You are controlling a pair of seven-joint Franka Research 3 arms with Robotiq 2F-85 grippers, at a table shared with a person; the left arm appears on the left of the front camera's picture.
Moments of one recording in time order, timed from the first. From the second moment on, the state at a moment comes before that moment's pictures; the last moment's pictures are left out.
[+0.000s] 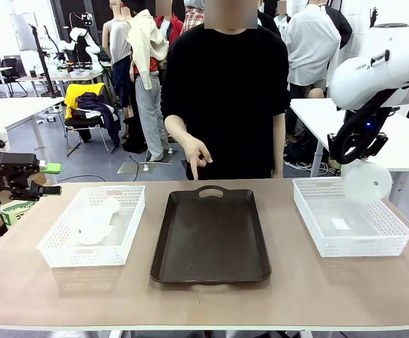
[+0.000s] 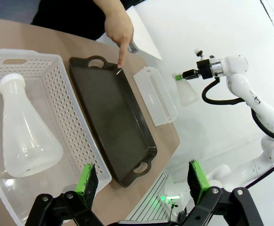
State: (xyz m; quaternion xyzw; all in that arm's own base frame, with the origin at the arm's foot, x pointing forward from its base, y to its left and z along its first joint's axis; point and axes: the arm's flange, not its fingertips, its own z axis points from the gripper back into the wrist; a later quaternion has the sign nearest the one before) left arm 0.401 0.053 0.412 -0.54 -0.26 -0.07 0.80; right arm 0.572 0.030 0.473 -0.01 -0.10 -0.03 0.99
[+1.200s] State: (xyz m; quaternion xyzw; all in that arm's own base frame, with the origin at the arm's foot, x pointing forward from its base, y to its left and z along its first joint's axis) left arm 0.401 0.053 0.412 -0.54 -0.26 -0.07 0.80; right arm 0.540 0.299 0.484 0.03 -0.11 0.28 0.95
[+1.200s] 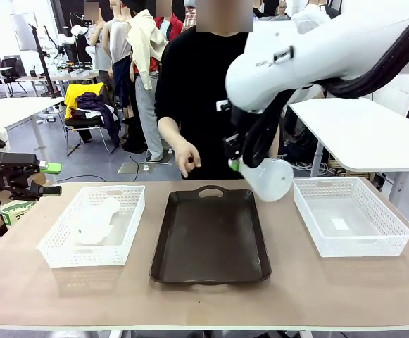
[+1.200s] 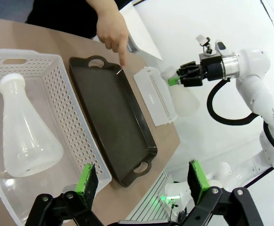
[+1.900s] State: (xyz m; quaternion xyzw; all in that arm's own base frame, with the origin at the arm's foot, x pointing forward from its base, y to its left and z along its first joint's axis) left arm 0.401 0.053 0.412 -0.53 -0.26 -0.07 0.80; right arm 0.537 0.371 0.432 0.04 -0.08 0.34 0.94
